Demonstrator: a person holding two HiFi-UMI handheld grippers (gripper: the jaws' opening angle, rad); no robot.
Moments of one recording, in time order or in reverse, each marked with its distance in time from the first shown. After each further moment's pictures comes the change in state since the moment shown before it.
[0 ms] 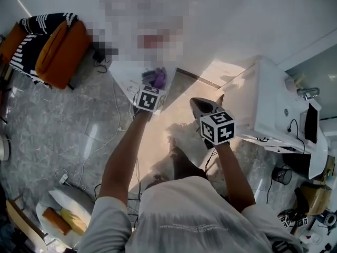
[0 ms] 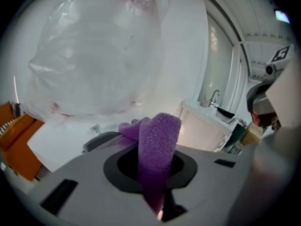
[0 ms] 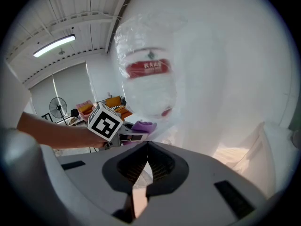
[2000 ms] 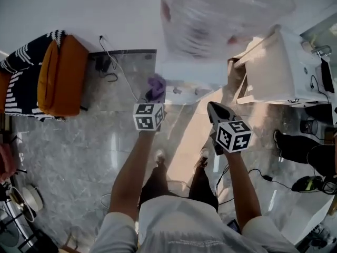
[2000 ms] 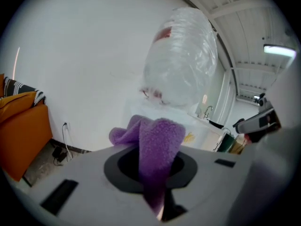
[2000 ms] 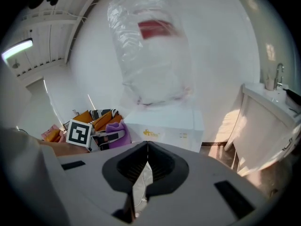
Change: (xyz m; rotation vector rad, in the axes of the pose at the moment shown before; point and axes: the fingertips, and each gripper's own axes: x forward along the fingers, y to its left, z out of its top) left arm -0.077 0.233 -0.081 -0.082 -0.155 -0.158; right arm 0.162 0.145 -0.010 0.380 -0.064 -0.335
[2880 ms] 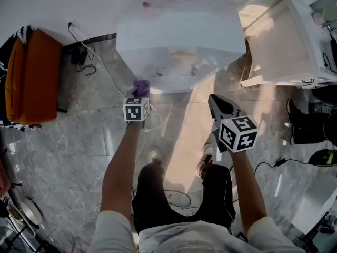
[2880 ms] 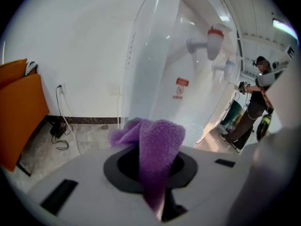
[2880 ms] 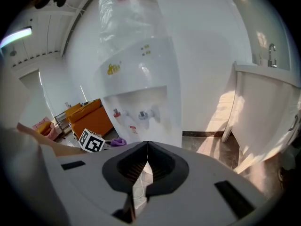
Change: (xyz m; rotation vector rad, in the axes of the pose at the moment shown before) left arm 0.134 0.088 -0.277 0.094 0.306 0.033; right arm 0.095 -0.094 -0.162 -0.011 -0.010 -0.061
